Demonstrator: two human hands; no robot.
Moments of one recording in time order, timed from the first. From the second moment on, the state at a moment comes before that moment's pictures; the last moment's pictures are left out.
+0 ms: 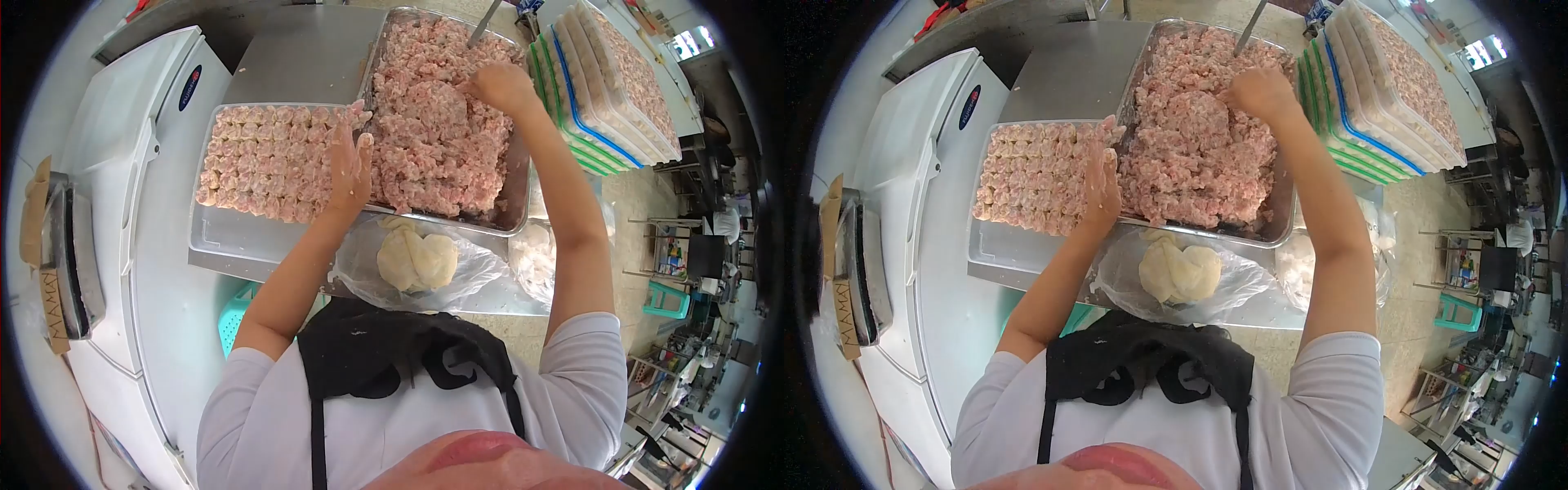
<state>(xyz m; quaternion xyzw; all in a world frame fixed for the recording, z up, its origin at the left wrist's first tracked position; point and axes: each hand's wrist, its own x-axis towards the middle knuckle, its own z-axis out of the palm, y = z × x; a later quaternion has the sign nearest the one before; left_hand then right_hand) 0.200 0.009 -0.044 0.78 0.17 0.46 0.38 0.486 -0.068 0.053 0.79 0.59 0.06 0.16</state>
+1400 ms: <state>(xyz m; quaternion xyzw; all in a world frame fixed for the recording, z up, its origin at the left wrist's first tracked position) 0.197 0.009 -0.050 0.70 0.17 0.48 0.50 0.351 -0.216 0.116 0.83 0.48 0.17 0.21</state>
